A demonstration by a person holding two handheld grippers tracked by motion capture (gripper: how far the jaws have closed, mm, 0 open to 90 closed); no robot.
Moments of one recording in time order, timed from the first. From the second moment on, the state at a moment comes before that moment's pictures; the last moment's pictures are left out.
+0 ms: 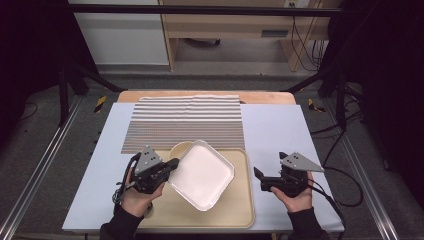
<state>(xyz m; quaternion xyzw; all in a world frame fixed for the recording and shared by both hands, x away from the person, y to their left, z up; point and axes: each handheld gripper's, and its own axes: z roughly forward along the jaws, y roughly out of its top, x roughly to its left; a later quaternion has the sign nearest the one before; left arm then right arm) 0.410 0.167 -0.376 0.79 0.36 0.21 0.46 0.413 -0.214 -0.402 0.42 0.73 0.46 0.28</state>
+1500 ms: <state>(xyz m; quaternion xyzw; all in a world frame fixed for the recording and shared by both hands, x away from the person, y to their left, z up) 0.410 0.112 -0.425 0.83 0.34 0.18 0.40 0.412 -0.214 -0.401 0.42 0.73 0.46 0.27</state>
